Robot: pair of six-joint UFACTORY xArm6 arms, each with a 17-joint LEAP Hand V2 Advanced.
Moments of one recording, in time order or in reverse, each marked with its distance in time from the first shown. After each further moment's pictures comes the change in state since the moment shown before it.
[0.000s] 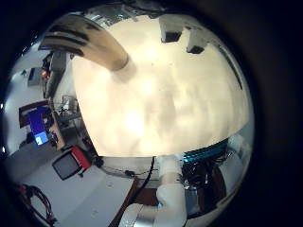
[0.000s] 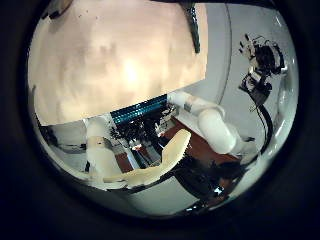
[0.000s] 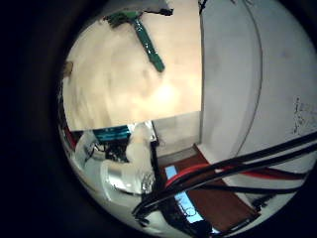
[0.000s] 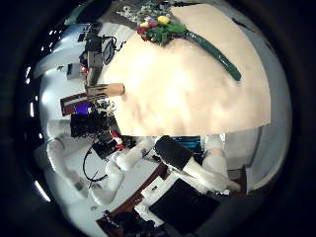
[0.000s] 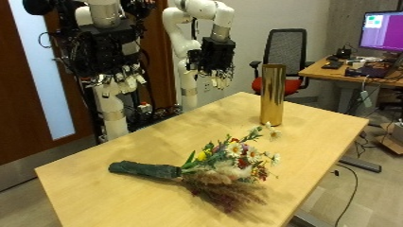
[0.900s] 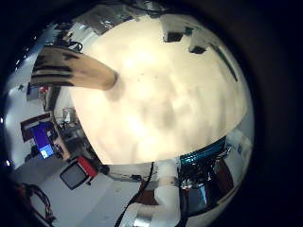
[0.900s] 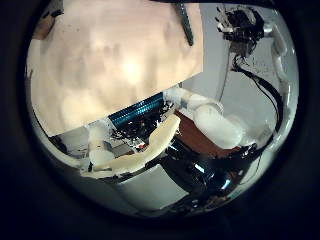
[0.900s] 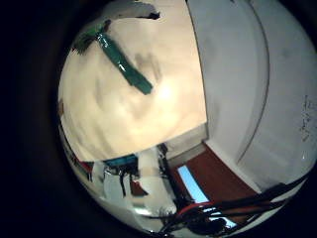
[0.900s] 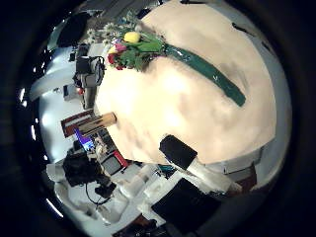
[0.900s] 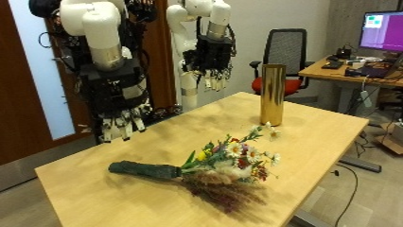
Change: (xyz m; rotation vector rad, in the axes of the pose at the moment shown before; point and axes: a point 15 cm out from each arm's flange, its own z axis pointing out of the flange) left arm 0.024 -0.039 -0.002 -0.030 0.027 0.073; right arm 0.038 -0.142 0.100 -0.032 -0.012 0.195
